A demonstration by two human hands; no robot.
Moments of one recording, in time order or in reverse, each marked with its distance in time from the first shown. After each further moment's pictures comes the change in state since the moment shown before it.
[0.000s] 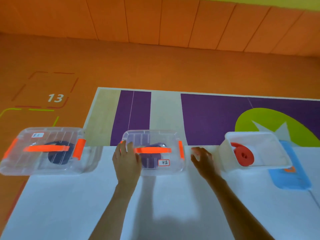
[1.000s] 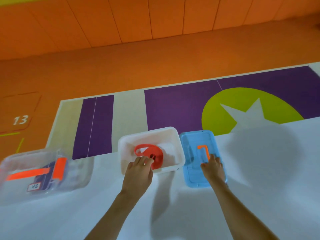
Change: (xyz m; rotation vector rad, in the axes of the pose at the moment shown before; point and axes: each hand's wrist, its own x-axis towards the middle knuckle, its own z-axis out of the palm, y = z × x) left_hand -0.128 0.491 0.172 0.142 -0.275 0.522; right_hand 0.053 0.503 -0.196 0.089 -0.100 0.626
